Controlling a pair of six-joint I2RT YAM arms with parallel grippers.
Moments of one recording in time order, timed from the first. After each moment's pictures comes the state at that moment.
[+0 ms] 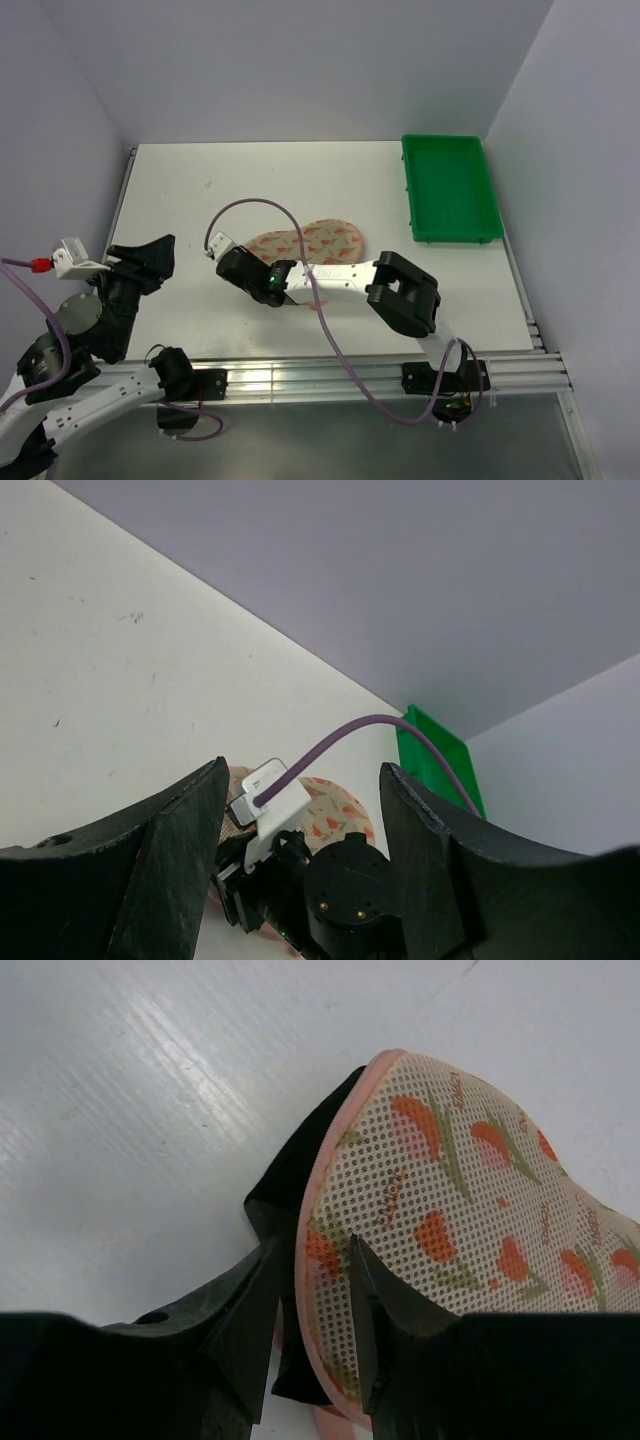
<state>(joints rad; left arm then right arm) -0.98 0.30 0.94 -0.65 -0.97 -0.77 1.21 2.05 1.51 -0.22 0.47 0.04</state>
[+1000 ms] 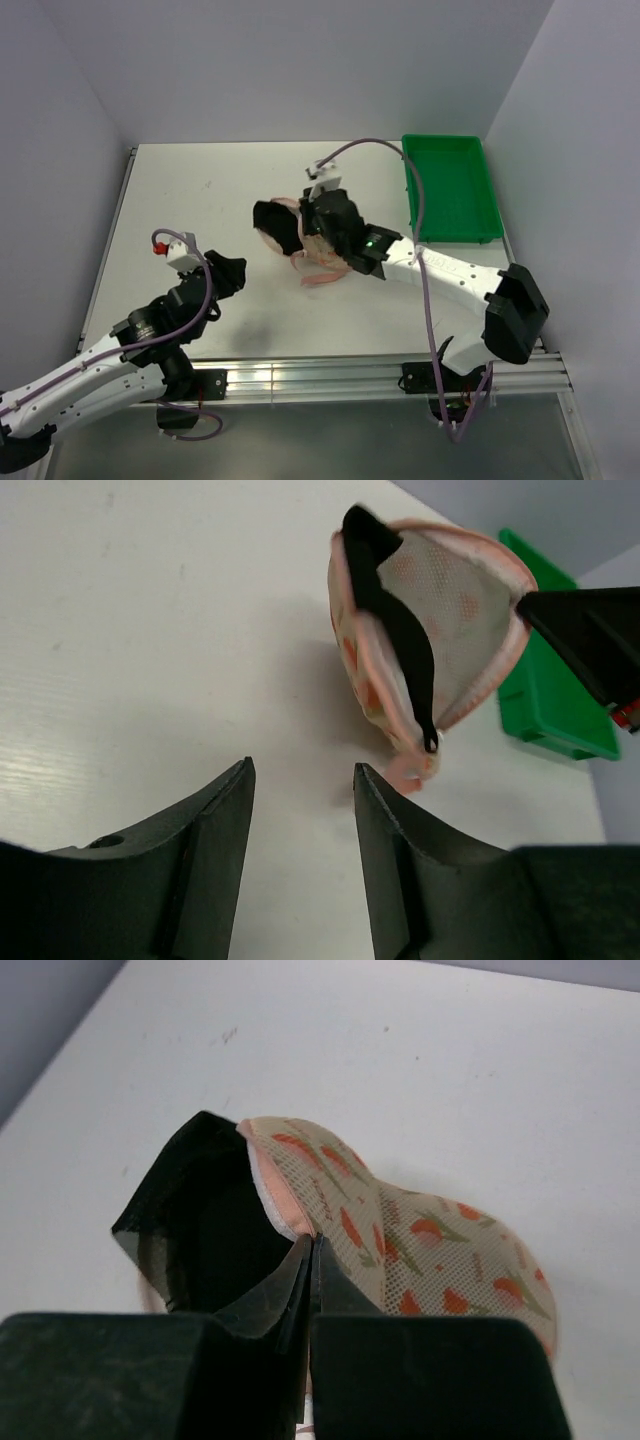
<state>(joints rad) -0.98 0.55 0.58 -0.42 -0.78 -0.90 0.92 1.48 1.14 0.01 0.43 0.28</state>
